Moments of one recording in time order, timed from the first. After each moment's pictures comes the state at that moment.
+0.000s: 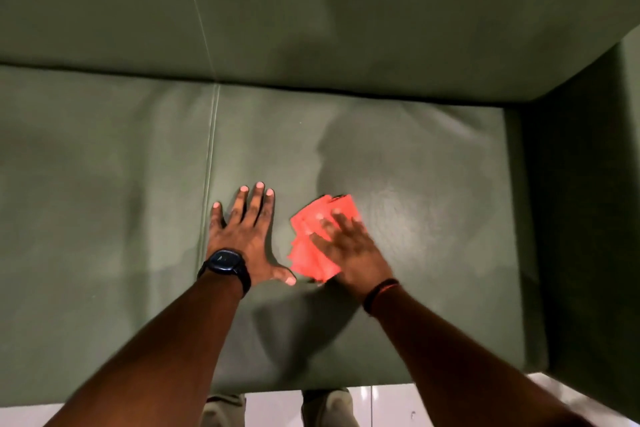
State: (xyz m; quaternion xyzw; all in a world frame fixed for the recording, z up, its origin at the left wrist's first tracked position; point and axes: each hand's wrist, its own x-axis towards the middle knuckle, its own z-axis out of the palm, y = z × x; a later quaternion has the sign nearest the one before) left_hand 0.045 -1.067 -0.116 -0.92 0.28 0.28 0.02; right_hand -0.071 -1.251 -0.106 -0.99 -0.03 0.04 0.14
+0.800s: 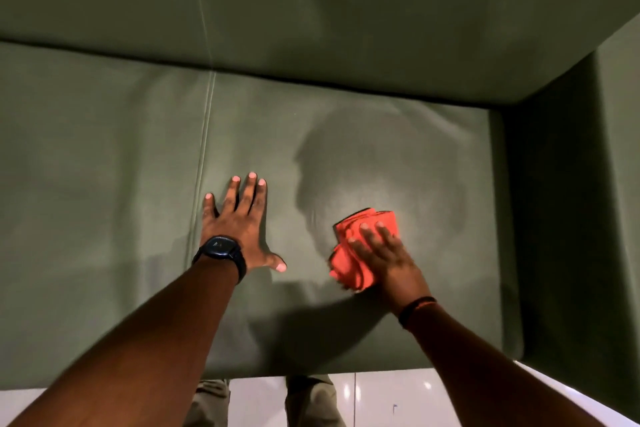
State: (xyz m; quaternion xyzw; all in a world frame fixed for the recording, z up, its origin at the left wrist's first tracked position) left_hand 0.039 -1.075 -0.113 -0.91 0.27 0.30 0.01; right_hand -0.139 -1.303 -0.093 -0.97 0.08 0.11 0.18
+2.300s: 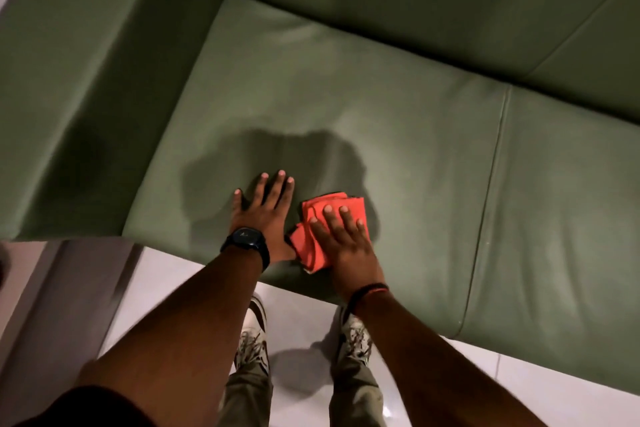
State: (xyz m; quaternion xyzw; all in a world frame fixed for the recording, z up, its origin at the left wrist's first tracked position) left_hand 0.121 -0.604 -0.113 -0.94 0.20 0.26 -0.02; right_hand 0.036 -0.768 -0.098 -0.97 -0.06 0.10 0.22
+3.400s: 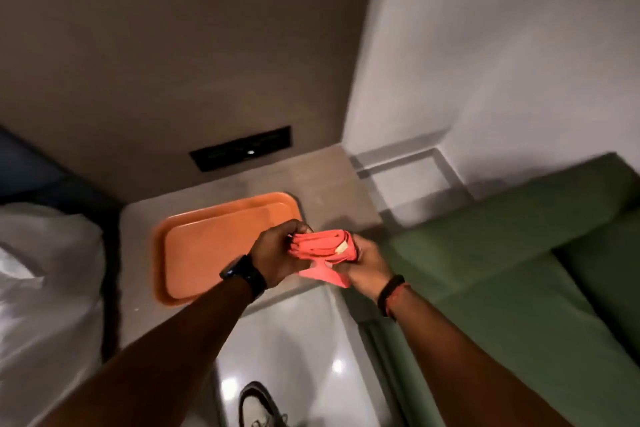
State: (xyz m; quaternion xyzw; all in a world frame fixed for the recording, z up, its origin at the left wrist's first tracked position) left_hand 0.046 -0.163 0.100 -0.78 -0.26 -0.02 -0.56; right_hand 0.155 -0.310 0.103 -0.68 -0.26 0.40 0.55
